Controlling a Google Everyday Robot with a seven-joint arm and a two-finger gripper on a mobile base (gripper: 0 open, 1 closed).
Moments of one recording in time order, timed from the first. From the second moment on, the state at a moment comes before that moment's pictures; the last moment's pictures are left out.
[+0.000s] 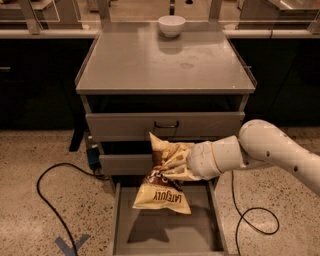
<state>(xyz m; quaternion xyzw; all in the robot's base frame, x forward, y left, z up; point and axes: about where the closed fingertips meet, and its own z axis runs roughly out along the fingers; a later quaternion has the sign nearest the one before) 0.487 -0.030 0.701 -0.67 0.57 0.26 0.40</state>
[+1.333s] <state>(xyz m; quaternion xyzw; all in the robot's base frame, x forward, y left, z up) 0.505 -0.058 0.926 -0.67 0.48 0.27 0.49</state>
